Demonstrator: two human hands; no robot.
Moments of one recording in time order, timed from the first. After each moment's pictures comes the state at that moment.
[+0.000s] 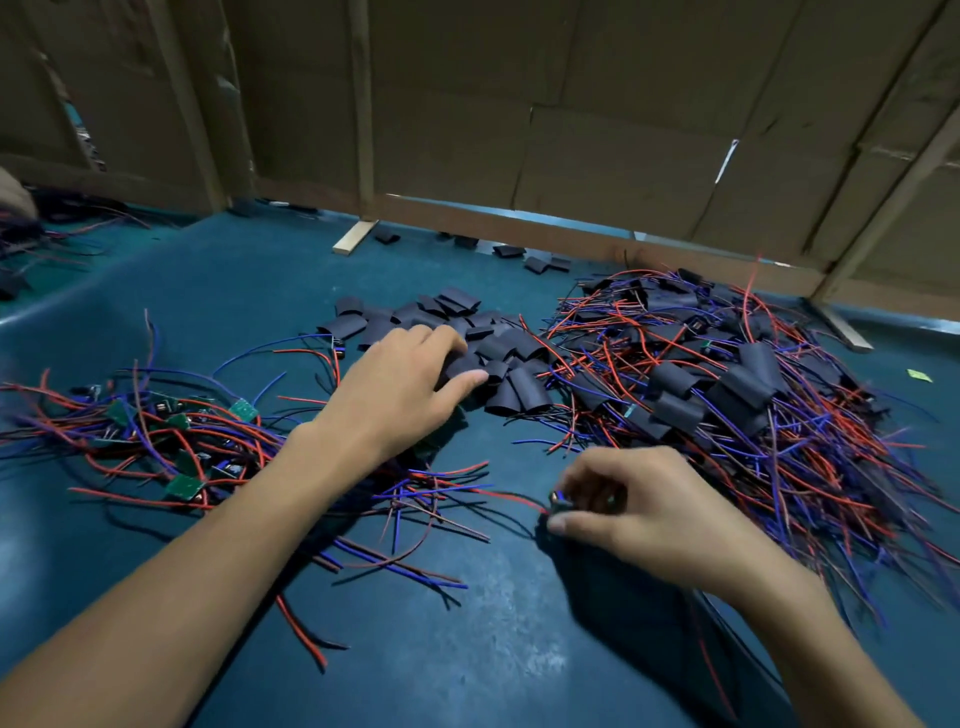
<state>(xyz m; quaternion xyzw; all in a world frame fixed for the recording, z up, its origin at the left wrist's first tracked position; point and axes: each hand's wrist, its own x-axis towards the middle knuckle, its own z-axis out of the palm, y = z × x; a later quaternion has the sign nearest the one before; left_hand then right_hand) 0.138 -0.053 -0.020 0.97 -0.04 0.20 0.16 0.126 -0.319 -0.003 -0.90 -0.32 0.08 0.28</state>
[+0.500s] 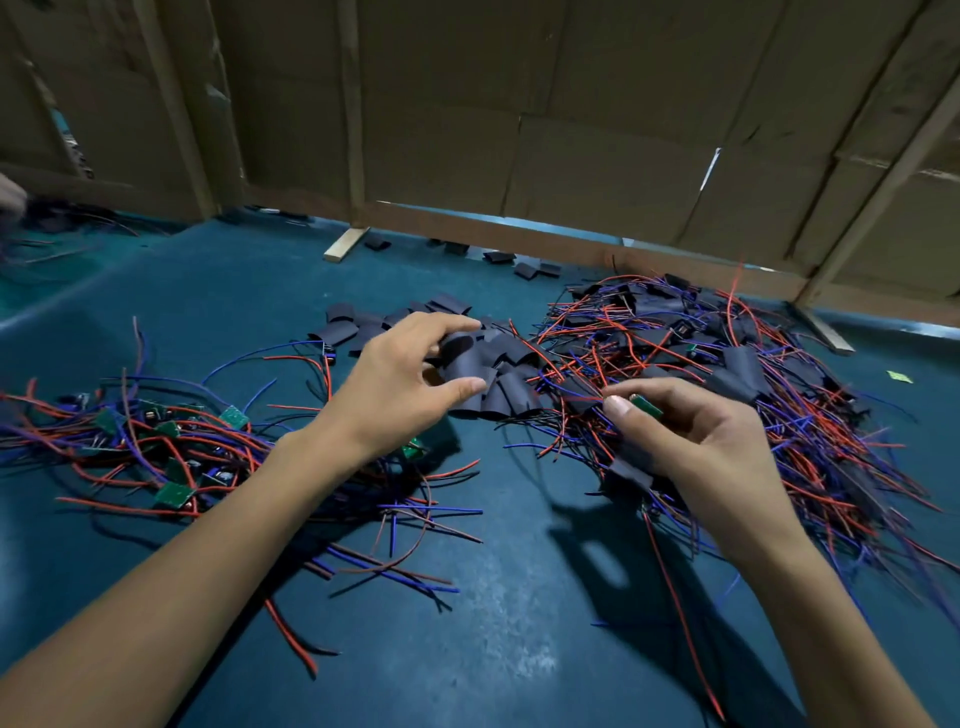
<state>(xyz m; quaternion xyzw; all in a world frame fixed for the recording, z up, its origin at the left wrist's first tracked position) 0.131 -0.062 -0.006 0.89 -0.09 0.24 0.38 0.141 -0.332 0.004 -0.75 -0.21 -0.03 0.63</state>
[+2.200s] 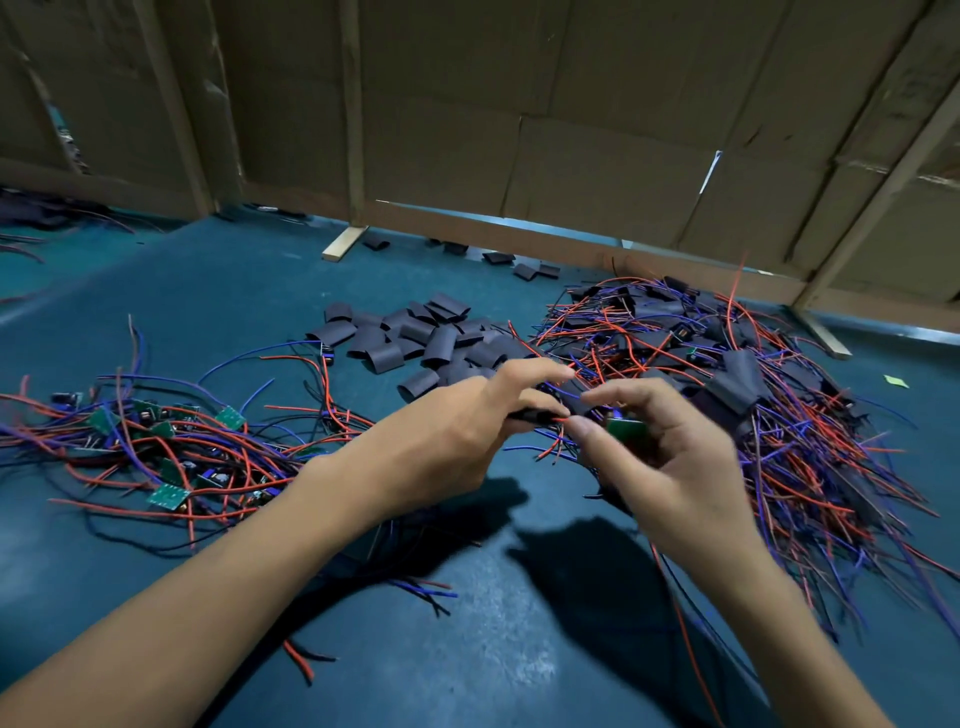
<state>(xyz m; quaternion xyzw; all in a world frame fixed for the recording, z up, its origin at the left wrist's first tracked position) 0.125 -0.098 -0.018 0.86 -0.32 0.19 0.35 0.126 -0.312 -0.005 -0.78 -0.29 -0.15 0.53</state>
